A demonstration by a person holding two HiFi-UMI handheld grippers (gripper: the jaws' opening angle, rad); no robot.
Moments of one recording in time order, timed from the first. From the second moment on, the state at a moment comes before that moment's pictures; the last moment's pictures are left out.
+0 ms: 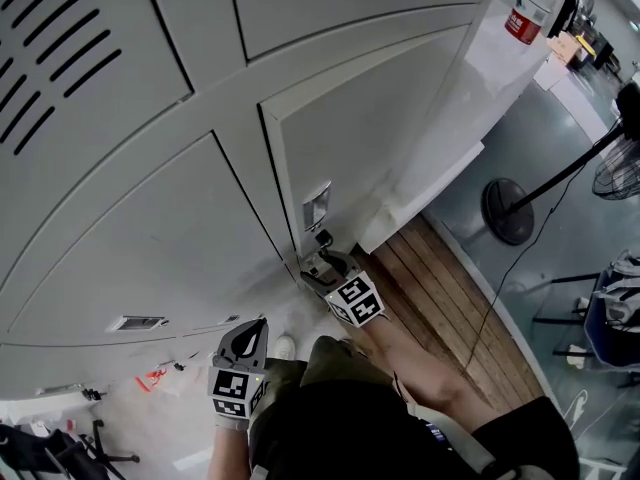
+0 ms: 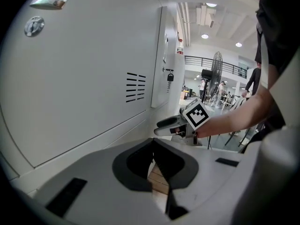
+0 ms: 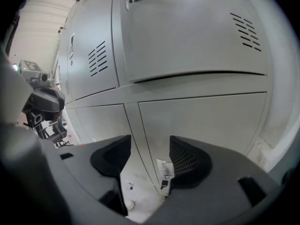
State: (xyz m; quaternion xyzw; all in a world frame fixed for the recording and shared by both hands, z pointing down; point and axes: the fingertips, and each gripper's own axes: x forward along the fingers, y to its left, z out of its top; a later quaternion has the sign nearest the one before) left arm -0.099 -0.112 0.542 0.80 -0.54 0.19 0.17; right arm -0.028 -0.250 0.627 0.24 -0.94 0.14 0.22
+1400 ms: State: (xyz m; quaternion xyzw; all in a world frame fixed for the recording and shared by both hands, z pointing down) left arm 0.058 -0.190 0.500 0.93 -0.31 0.15 0.11; right arm 0.181 -0.219 0.493 0.49 -0.85 0.12 0.11
